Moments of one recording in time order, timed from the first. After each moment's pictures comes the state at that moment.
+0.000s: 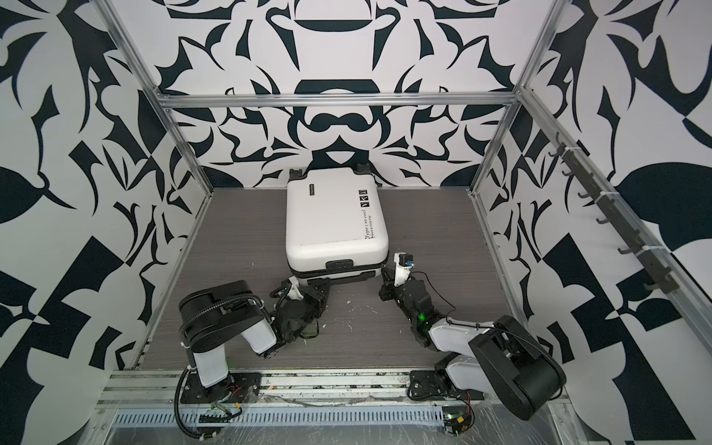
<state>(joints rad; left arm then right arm) -1.01 1.87 0.29 1.37 -0.45 -1.66 0.52 1.23 0.16 0.80 0.10 0.39</state>
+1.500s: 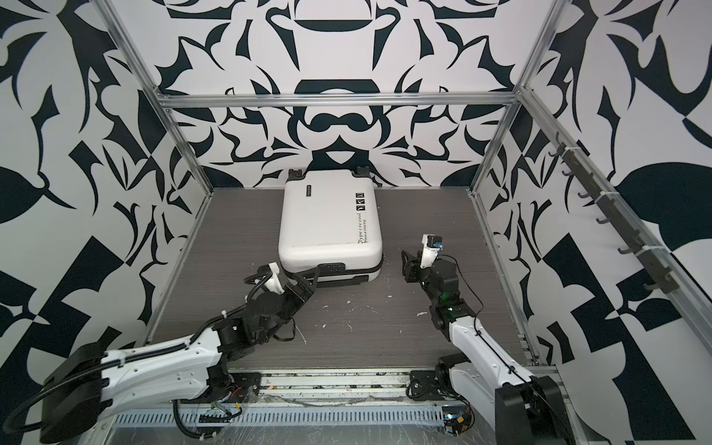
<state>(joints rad) -1.06 0.93 0.39 0.25 -0.50 -1.25 0.19 0.93 0.33 0.31 -0.07 0.29</state>
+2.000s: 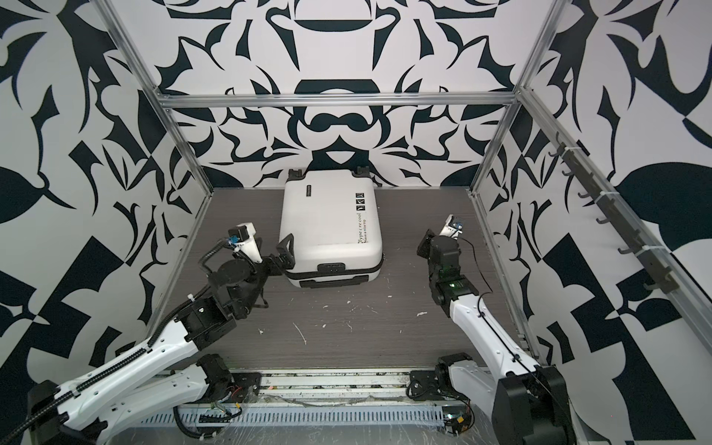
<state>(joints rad) -0.77 0.85 0.67 0.09 -0.55 -0.33 0.19 1.05 0.62 0.11 0.37 0.41</state>
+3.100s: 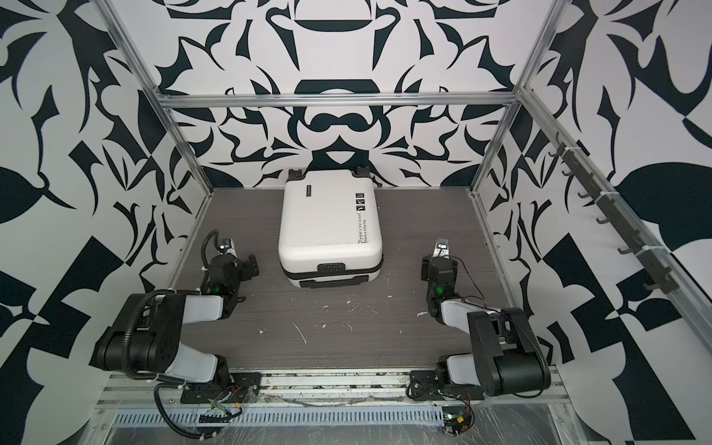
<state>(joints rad) -0.09 1.50 0.33 0.71 -0.23 -0.08 0.09 1.38 0.27 0.69 0.35 0.05</state>
